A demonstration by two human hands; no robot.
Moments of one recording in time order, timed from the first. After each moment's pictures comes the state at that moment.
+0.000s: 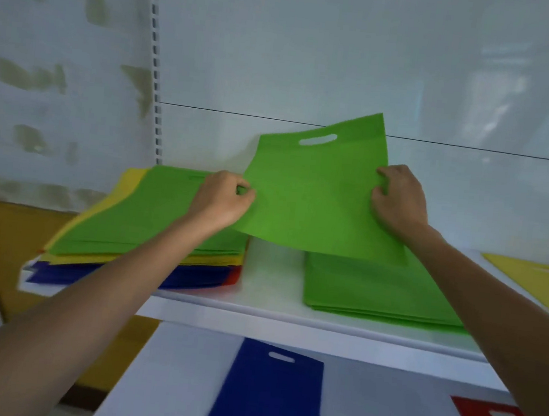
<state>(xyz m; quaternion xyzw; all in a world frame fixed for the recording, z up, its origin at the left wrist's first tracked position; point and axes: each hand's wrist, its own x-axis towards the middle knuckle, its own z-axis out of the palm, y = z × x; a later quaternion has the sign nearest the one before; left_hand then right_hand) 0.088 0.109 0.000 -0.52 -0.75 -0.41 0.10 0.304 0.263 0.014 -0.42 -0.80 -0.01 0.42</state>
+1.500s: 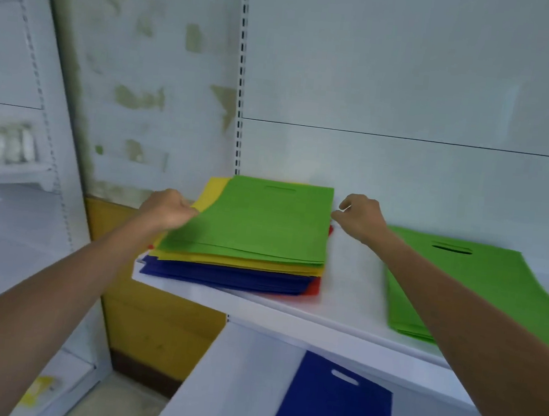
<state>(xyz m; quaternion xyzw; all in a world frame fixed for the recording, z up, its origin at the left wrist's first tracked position) -0.056 -0.002 -0.018 -0.32 -0.91 -0.28 0.02 0.163 0.222 -0.011 -0.39 -0.85 0.20 0.29</state>
